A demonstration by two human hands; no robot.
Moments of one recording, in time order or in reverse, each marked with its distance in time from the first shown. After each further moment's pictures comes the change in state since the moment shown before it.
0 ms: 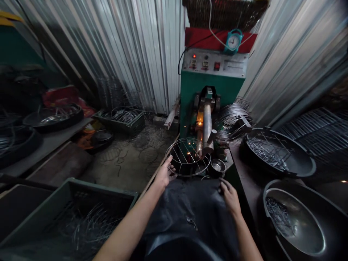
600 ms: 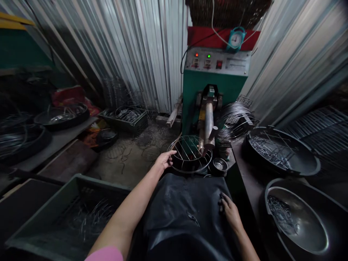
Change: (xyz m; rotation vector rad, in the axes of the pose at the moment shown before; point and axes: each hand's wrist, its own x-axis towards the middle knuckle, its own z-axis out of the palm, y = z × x) left_hand 0.037 0.032 0.007 0.129 -0.075 0.005; right_hand -0.042 0.065 -0.017 -0.094 -0.129 0.228
